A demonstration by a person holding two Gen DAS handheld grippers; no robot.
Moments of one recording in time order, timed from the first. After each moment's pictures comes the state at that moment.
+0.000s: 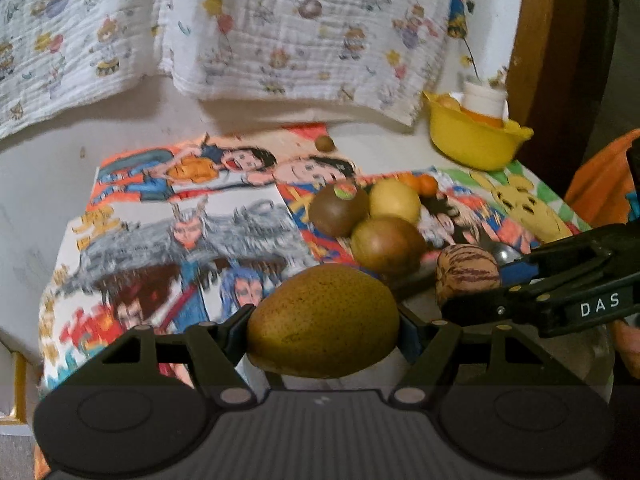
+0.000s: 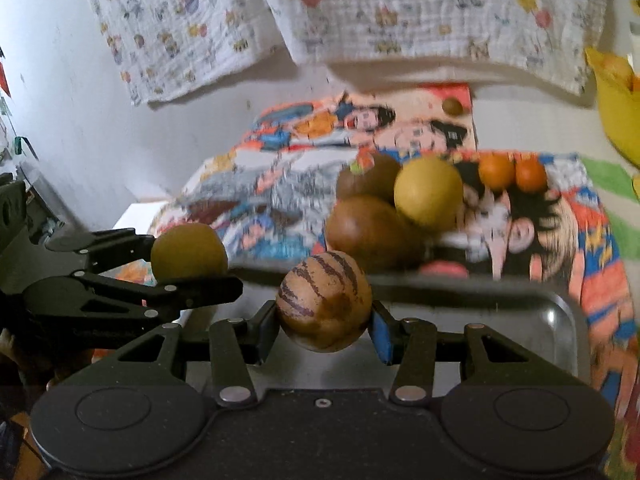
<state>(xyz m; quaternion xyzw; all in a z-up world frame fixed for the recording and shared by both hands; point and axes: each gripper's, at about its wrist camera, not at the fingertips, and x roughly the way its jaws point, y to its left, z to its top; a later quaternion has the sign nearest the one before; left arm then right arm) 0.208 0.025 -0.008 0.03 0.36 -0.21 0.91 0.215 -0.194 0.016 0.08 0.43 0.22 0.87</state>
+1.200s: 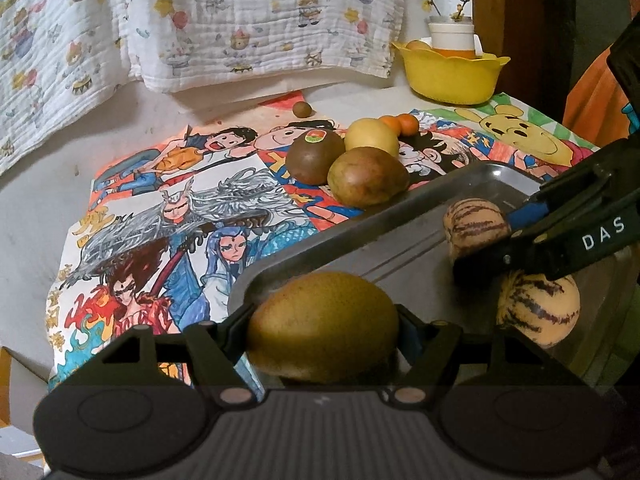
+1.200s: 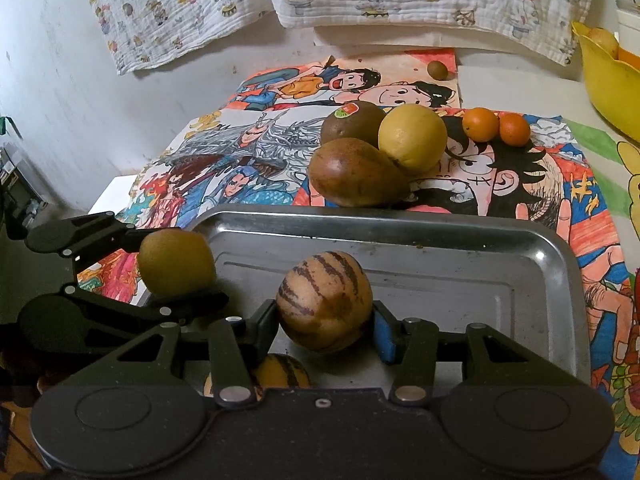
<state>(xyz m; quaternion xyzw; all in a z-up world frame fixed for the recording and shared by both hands) 0.175 0.005 -0.031 0.14 0.35 -0.20 0.90 0.195 -0.192 0.000 0.05 0.46 0.20 0.86</state>
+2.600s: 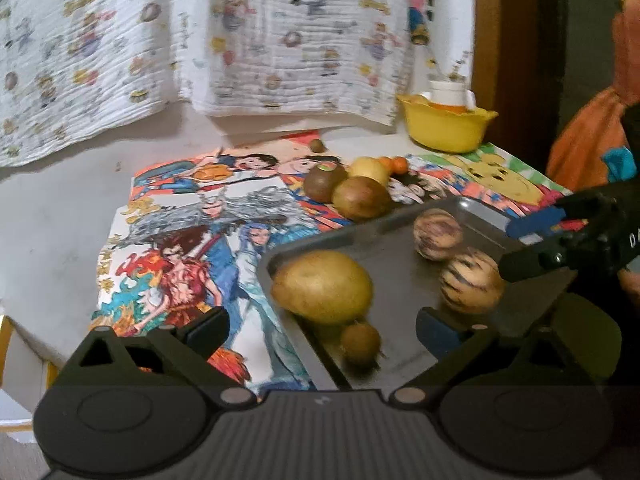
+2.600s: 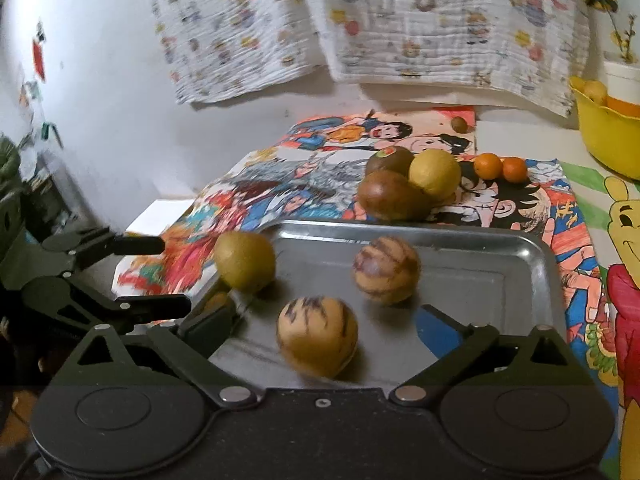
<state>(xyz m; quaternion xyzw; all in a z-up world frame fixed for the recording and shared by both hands) 0.091 0.047 -0.004 0.08 0.30 -0.21 0.93 0.113 -0.210 0.028 0.04 0.37 0.25 0.89</state>
